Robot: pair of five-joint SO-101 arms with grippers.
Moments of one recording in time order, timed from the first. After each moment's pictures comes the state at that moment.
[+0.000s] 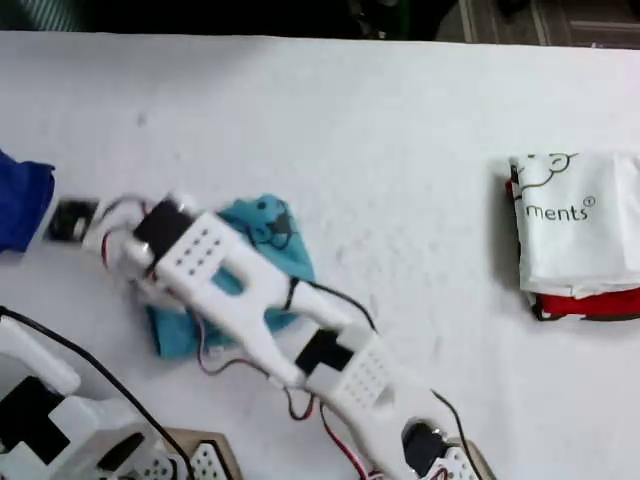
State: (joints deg) left arm -54.7 -5.0 -23.3 101.8 -22.3; right arm -56.2 37.8 -52.2 97.7 23.5
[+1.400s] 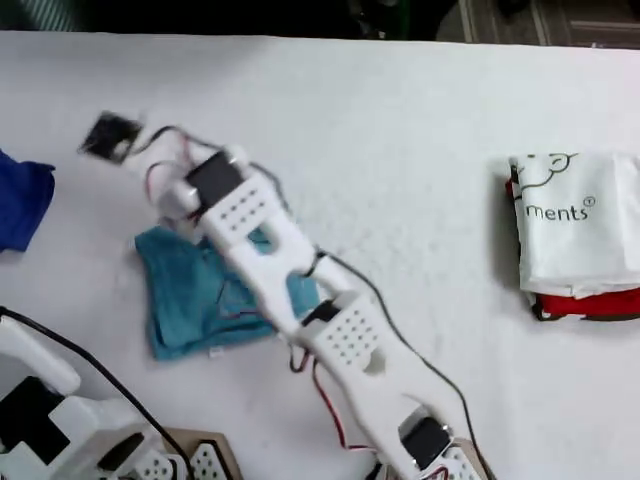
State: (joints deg) left arm -54.7 -5.0 -23.3 101.8 -22.3; right arm -44.6 53.8 -78.9 97.1 24.0
